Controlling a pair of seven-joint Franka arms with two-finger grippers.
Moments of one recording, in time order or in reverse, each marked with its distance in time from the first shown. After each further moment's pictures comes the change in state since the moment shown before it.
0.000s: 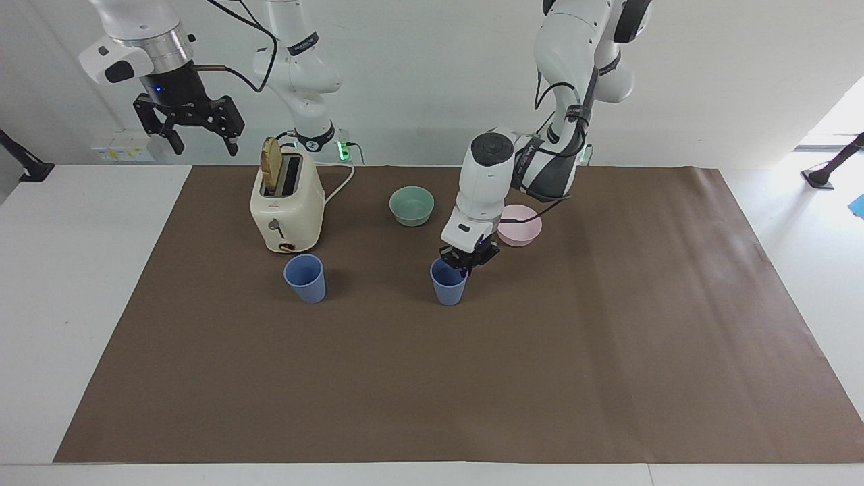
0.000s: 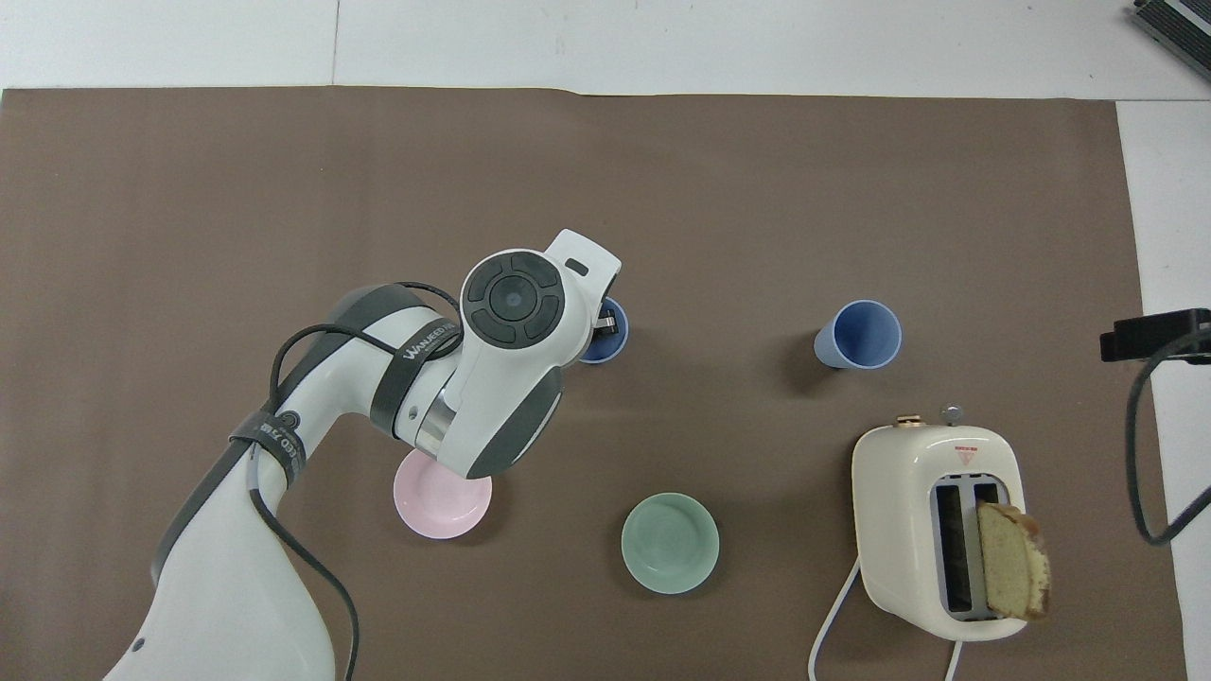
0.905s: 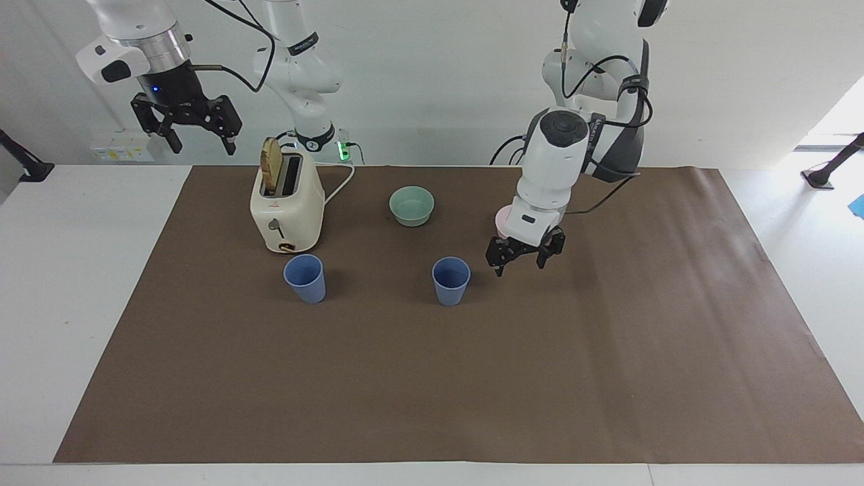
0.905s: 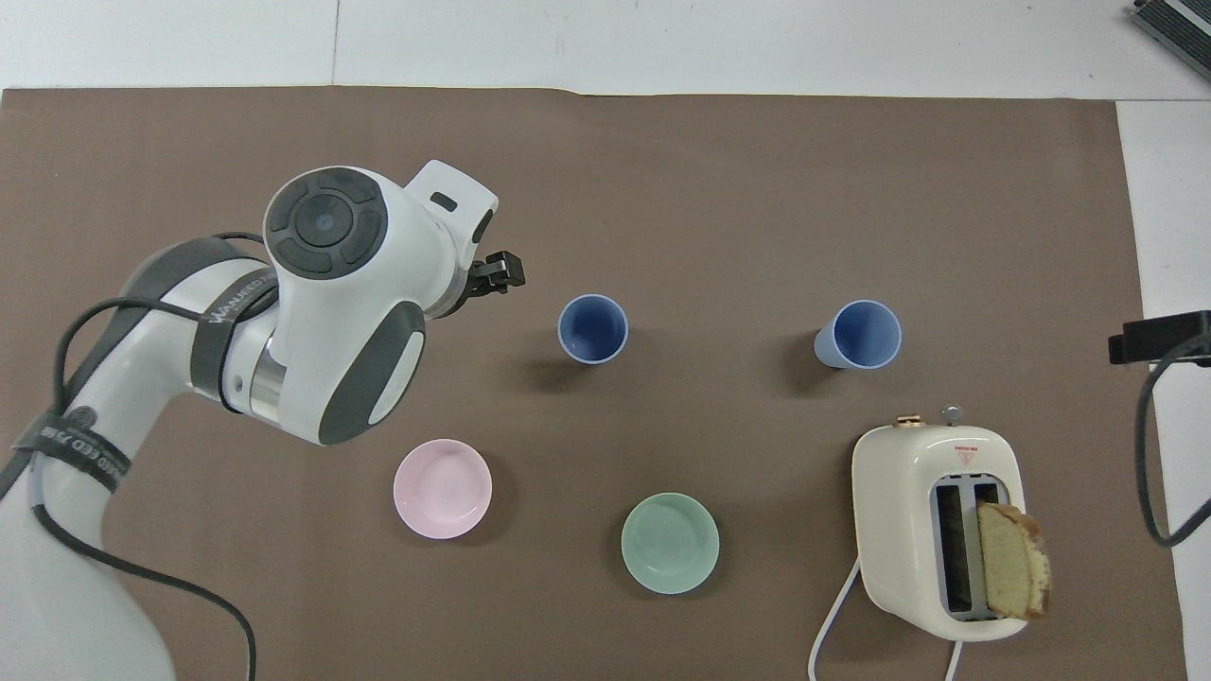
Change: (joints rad) left arm 0.153 -0.133 0.032 0.007 0.014 -0.126 0.175; right arm -0.004 -0.002 -0.011 0.000 0.000 -0.010 0.000
